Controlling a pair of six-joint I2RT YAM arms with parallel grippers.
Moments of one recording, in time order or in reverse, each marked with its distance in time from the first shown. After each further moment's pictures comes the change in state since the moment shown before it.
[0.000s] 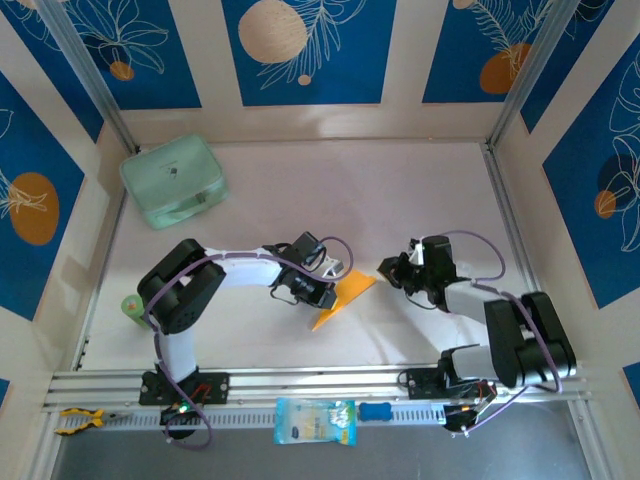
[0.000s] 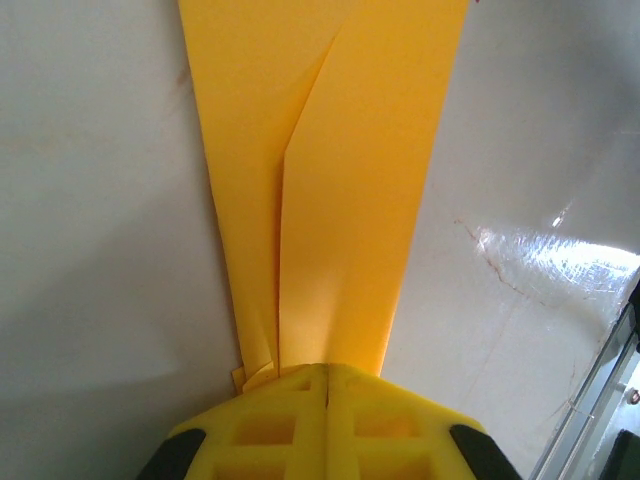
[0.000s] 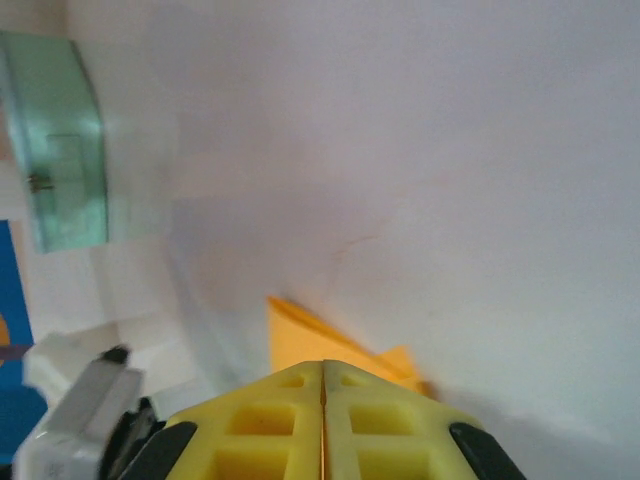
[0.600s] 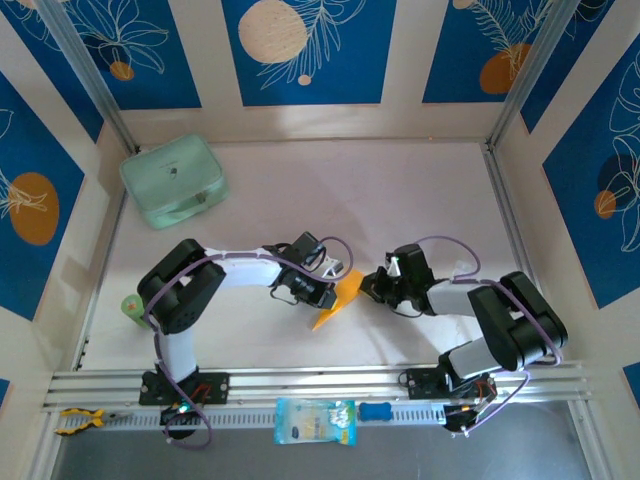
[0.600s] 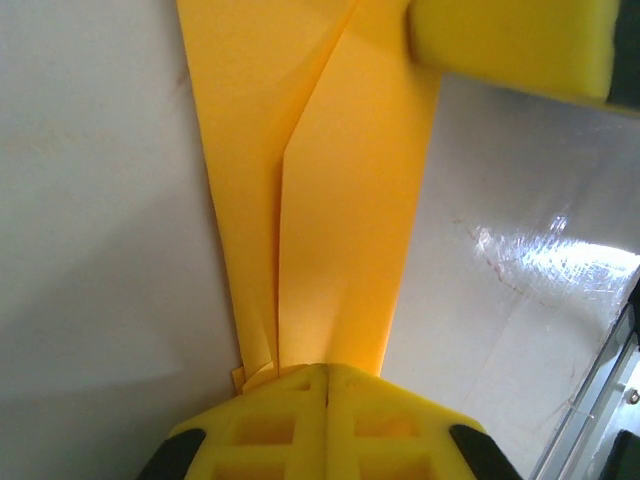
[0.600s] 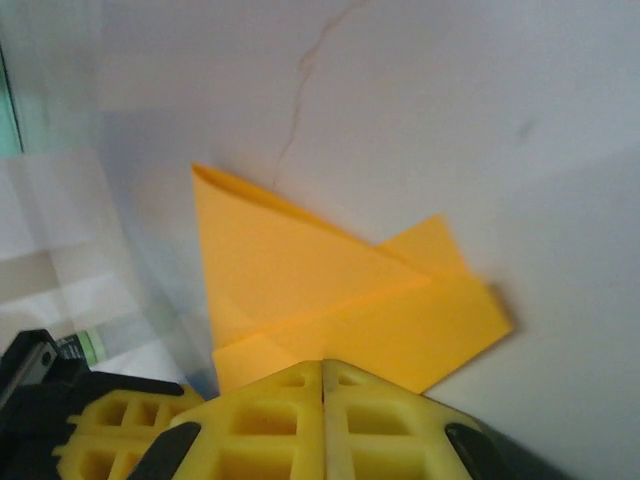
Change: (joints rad) left arm 0.000 0.000 -0.002 0.004 0.003 0.000; right arm 0.180 0.149 0.002 0.024 0.048 0.034
